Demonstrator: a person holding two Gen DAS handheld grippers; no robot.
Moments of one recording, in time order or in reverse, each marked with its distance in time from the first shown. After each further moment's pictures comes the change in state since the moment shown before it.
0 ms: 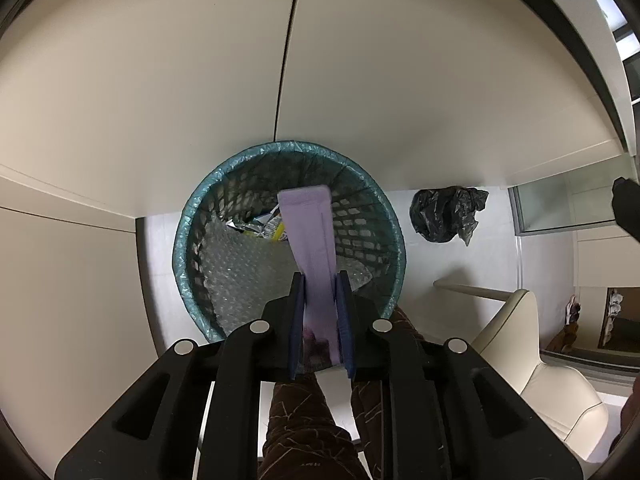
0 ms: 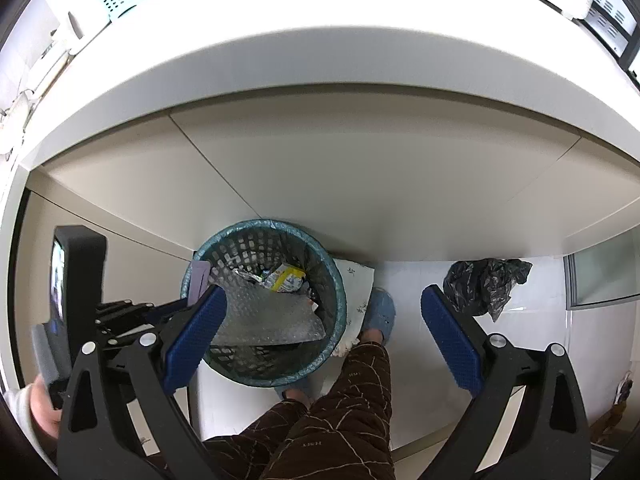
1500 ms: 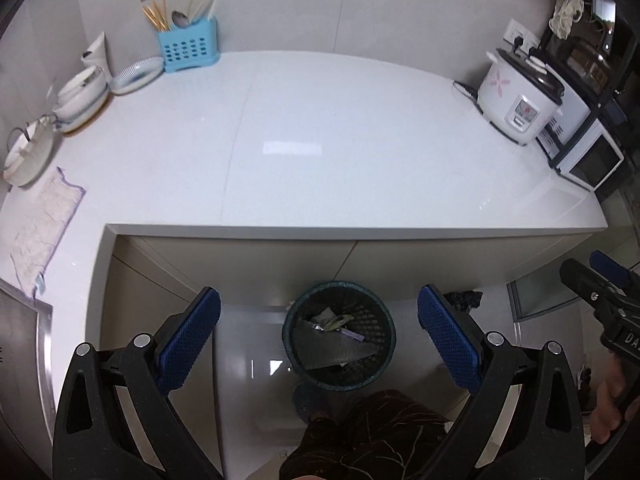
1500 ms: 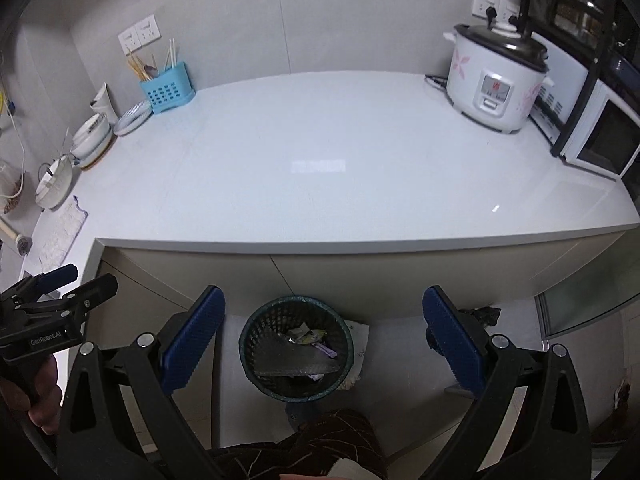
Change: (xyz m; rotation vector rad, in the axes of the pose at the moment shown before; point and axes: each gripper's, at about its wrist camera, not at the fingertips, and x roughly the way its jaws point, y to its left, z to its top) left arm -0.346 0.009 -0.006 -0.061 -0.403 0.134; right arm -0.249 0.049 0.037 0.028 -0.255 -0.047
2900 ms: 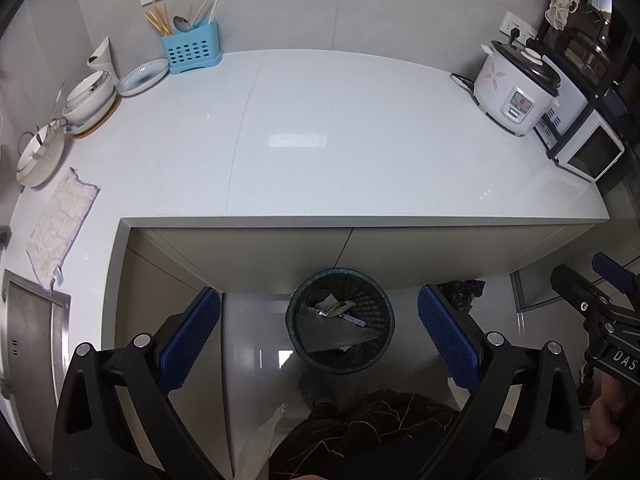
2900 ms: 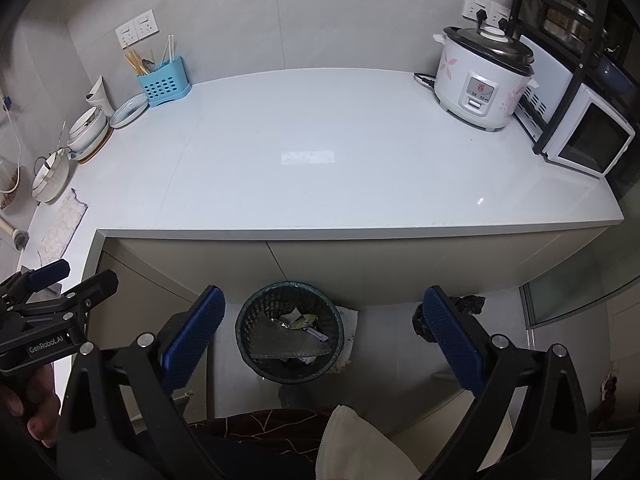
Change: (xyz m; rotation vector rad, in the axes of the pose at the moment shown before) left arm -0.027 -0.016 -0.004 0.015 0.042 0.024; right arm -0.023 0.008 -0.007 -0.020 0.051 -0.039
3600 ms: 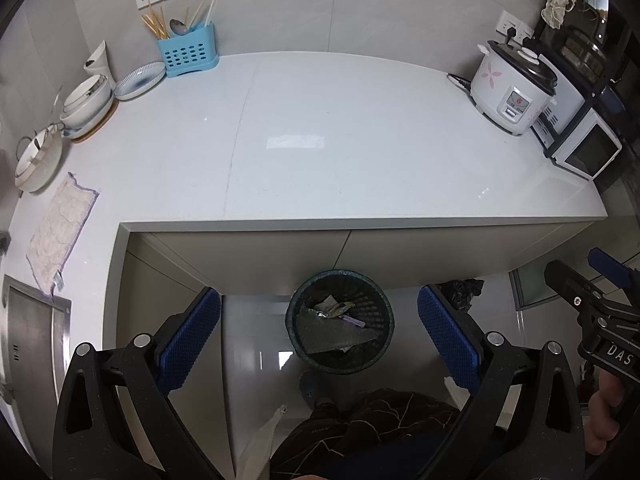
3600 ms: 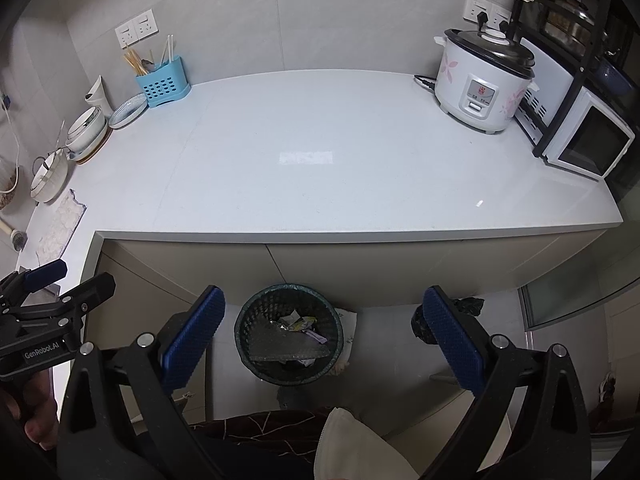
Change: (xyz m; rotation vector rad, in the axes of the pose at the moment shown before) left arm -0.001 0.000 0.004 0.016 0.002 -0.010; right arm 0.003 0.003 0.004 -0.006 -0.004 -0.006
